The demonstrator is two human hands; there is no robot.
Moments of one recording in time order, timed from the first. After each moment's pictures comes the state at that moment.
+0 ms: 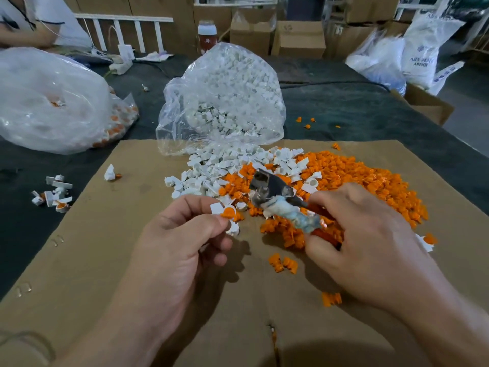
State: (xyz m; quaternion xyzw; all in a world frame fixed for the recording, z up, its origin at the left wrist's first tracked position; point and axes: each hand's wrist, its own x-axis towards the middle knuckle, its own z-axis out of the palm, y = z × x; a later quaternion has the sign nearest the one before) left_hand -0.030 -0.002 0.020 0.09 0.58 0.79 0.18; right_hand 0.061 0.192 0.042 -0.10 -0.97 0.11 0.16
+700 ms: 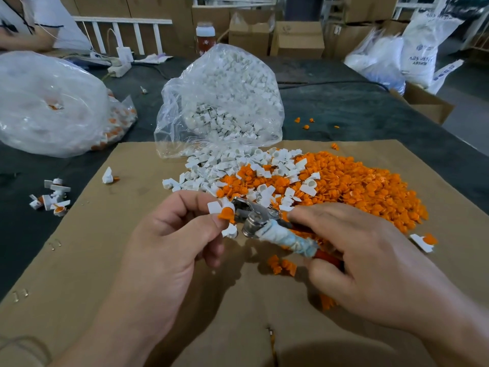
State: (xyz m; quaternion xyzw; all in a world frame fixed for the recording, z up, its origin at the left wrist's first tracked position) left_hand -0.036 -0.006 0.013 0.17 0.61 0.77 0.11; right_hand 0.072 0.193 0.048 0.04 -0.98 0.16 0.12
